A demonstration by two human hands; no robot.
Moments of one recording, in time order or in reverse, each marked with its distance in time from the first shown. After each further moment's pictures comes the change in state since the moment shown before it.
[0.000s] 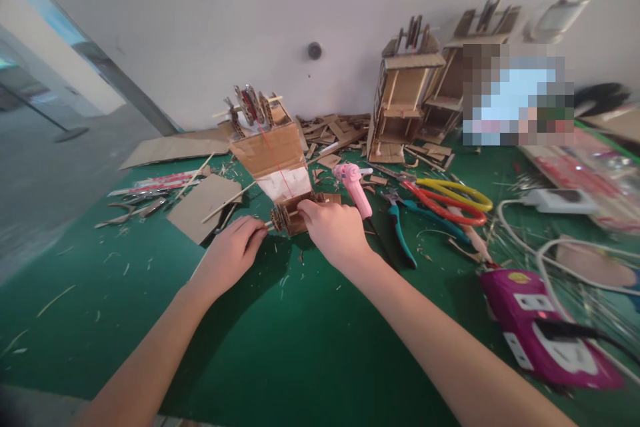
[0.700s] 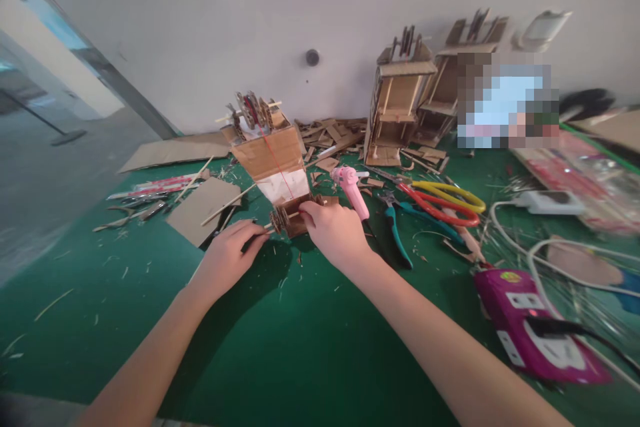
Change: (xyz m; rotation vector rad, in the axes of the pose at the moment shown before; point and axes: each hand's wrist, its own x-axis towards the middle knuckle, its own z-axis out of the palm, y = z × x) left_hand -0.003 -0.006 0.005 -0.104 0.049 0.043; right_hand 0.002 0.001 -0.007 0.061 -0.112 0.081
